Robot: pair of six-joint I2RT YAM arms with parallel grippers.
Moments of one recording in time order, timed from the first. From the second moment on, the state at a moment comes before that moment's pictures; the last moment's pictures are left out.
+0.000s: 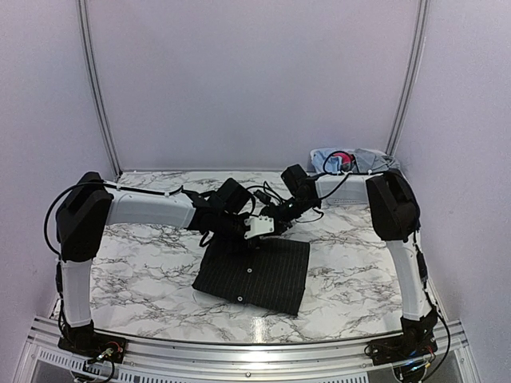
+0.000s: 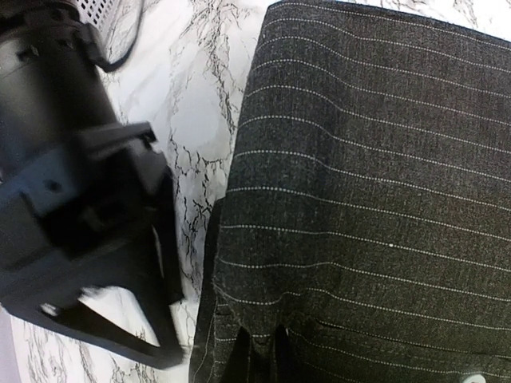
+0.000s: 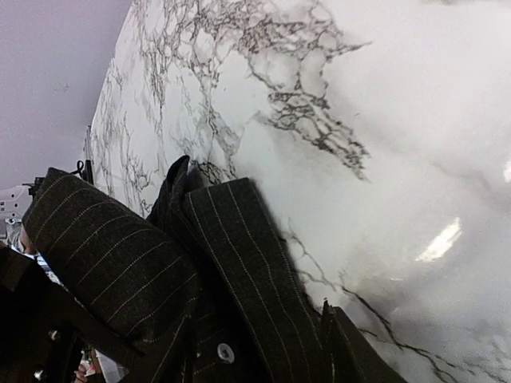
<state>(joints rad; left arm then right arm) -0.88 2.04 1.45 -0.30 0.16 0.72 0.54 2.34 1.77 -0.58 -0.90 0.11</state>
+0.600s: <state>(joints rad) -0.82 2.02 1.53 -0.26 0.00 0.45 0.31 1.73 1.34 -0.48 -0.77 0.21</state>
